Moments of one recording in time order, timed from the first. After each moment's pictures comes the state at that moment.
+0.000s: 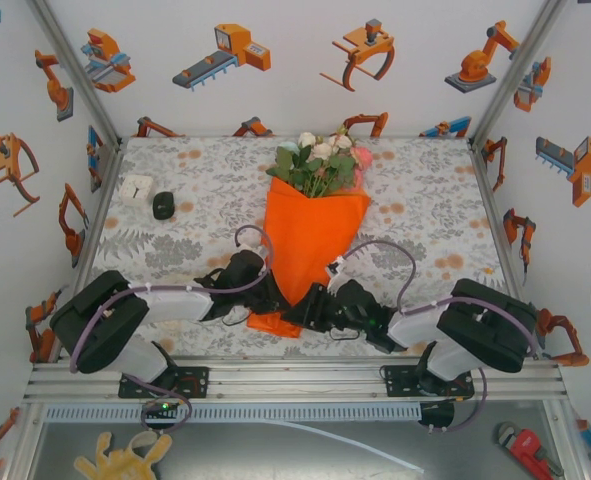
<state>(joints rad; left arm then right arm) -0.87 1.47 0.49 0.22 0.20 -0.97 1.02 1.46 0.25 0.83 -0.17 1.21</state>
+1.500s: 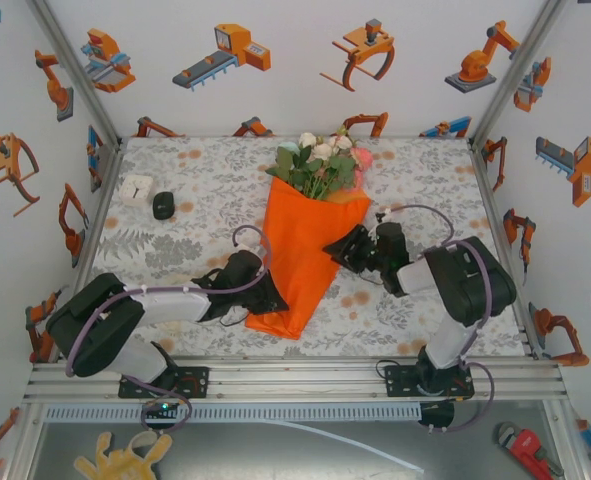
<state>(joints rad) -0.86 1.44 0.48 0.19 0.18 -0.95 0.34 1.76 0.49 0.77 -0.42 1.02</state>
